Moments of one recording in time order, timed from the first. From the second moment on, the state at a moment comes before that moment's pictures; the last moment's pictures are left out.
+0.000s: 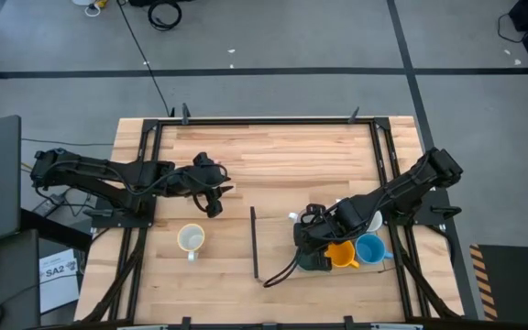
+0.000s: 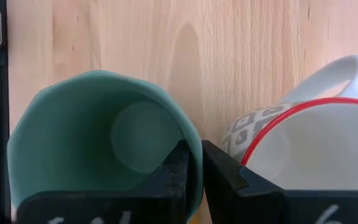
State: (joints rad) left arm -0.11 1.13 0.91 -0.42 -0.39 -0.22; right arm 0.44 1.65 1.34 -0.92 0.08 0.44
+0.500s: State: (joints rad) left arm -0.11 1.13 0.91 -0.42 -0.39 -0.22; right arm 0.44 1.65 1.34 -0.92 0.09 0.44
